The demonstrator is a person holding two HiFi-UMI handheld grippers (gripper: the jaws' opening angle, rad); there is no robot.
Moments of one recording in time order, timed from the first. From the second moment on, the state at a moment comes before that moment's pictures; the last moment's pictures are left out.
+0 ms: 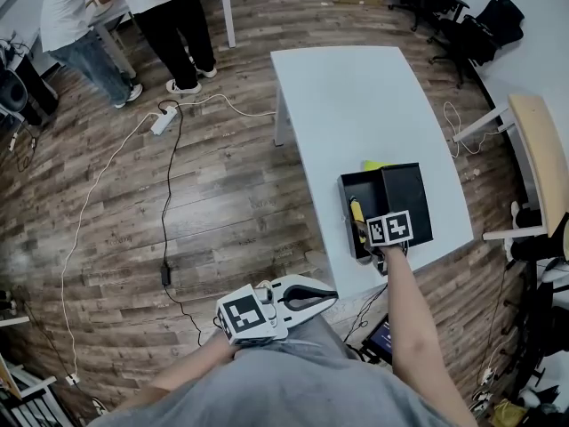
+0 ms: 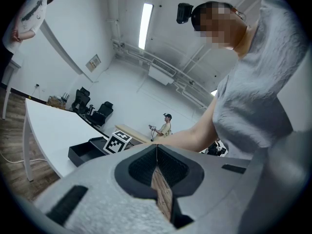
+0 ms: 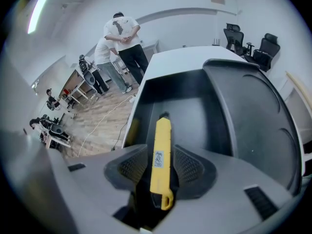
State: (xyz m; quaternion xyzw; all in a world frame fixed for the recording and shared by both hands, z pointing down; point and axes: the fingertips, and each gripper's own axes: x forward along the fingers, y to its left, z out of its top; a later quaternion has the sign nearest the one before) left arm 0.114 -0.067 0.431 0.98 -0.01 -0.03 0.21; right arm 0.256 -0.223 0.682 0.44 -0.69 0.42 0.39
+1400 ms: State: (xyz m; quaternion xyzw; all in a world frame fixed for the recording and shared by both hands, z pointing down) left arm 0.115 -0.035 0.424 0.98 0.03 -0.03 0.19; right arm 0.241 -0.194 0.599 0.49 -0.75 0.36 0.26
